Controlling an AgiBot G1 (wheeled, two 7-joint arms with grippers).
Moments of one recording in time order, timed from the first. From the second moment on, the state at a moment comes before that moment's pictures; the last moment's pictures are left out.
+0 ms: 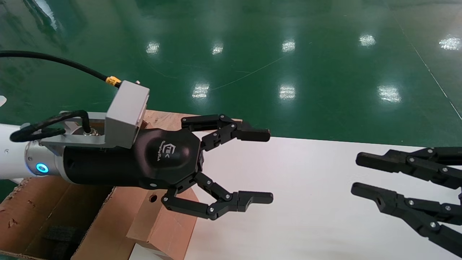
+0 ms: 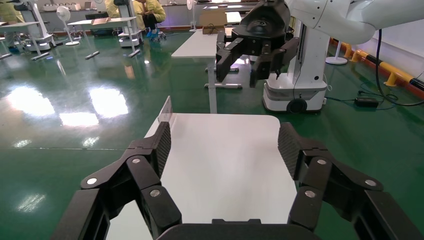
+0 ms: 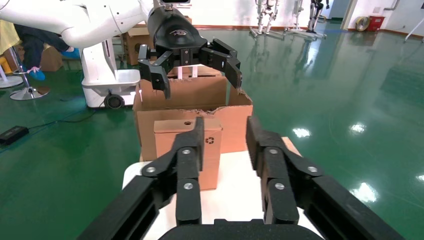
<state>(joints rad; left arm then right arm) -1.07 0.61 0.28 -1.28 0.73 1.50 -0.19 1.08 -0.61 -0.28 1.28 -0.73 -1.49 0.19</state>
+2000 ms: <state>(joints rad) -1.56 0.69 0.61 -1.36 1.52 1.37 -0.98 1.08 -0.61 -0.29 1.28 -0.73 -1.49 0.18</state>
